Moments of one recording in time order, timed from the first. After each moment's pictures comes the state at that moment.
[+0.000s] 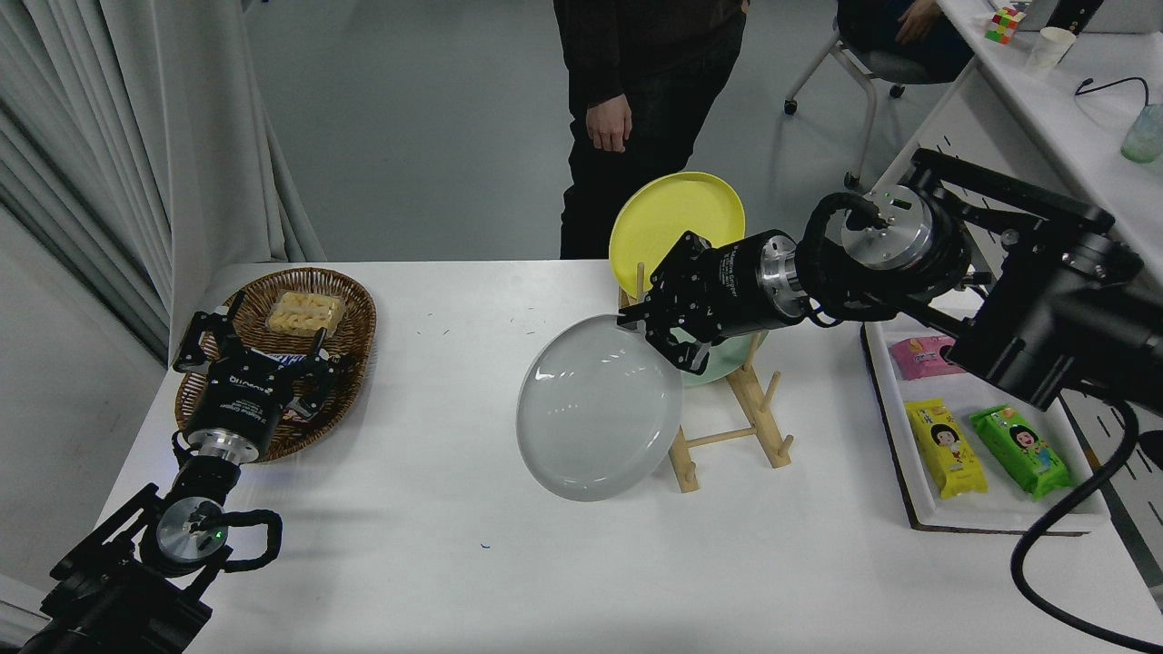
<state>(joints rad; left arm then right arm) -0.40 0.28 -1.19 -0.62 0.14 -0.57 -0.39 1.22 -0.36 0.35 1.17 0.63 -0.38 -0.61</state>
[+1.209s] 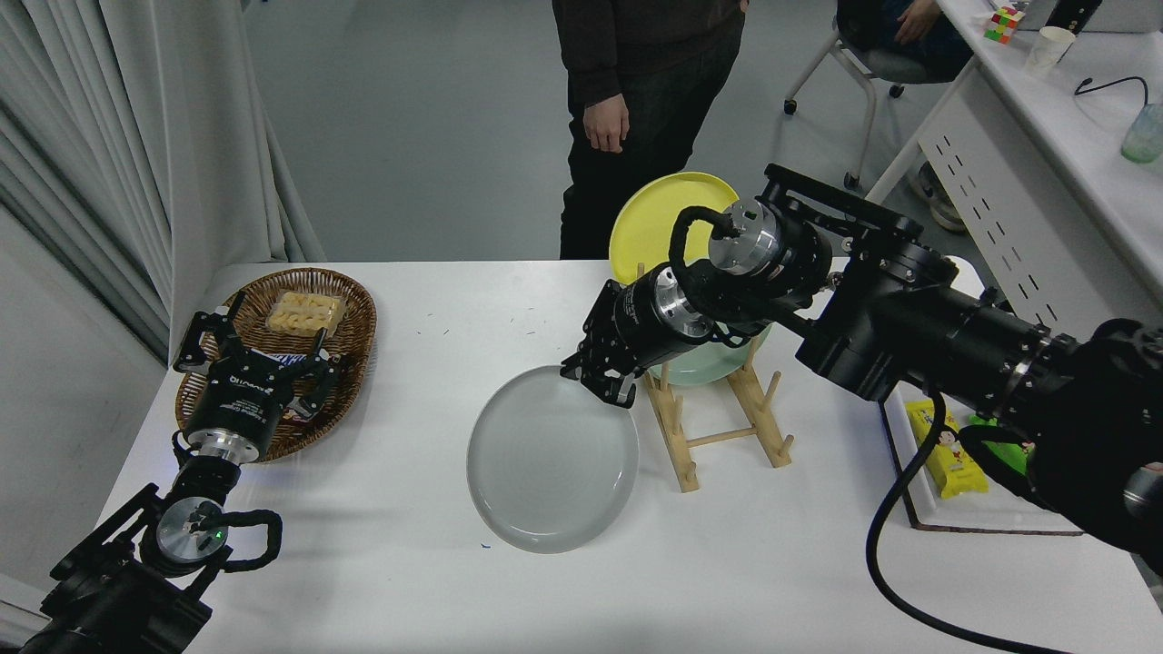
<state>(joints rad) -0.40 0.28 -1.19 -0.62 0.14 -0.57 -0.39 1.29 -0.02 0.29 0.75 0.51 -0.47 -0.84</state>
